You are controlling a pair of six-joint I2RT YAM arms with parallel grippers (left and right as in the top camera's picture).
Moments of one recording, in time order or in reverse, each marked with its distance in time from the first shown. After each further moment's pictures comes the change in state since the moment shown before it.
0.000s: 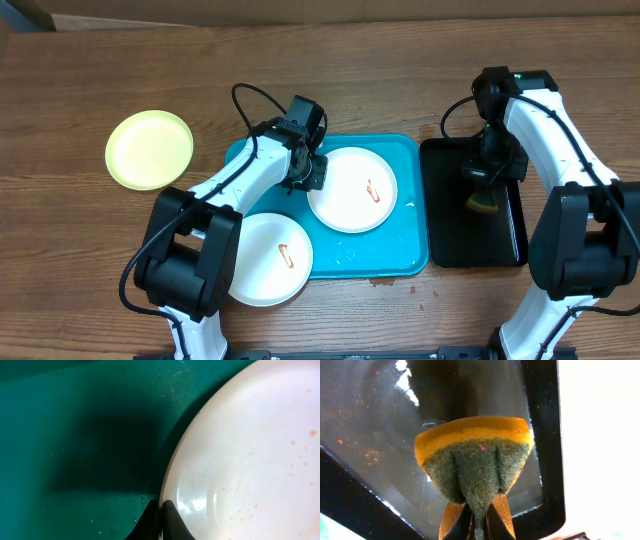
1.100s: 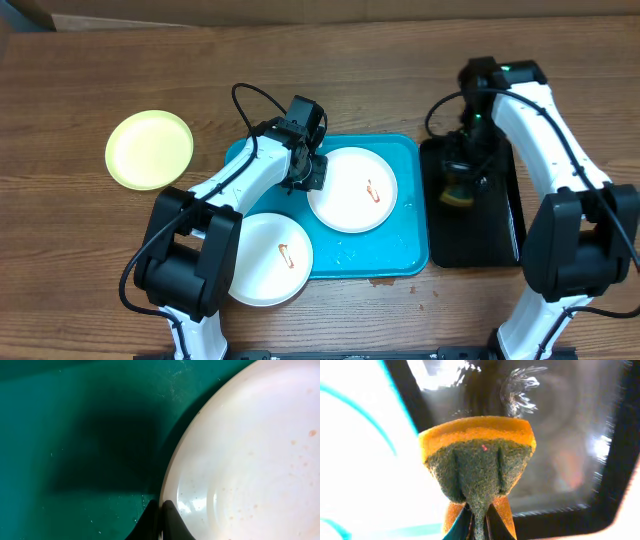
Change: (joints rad) left arm 0.000 0.000 0.000 0.000 0.000 0.000; right arm 0.093 0.000 0.098 -0.040 -0.206 -0.077
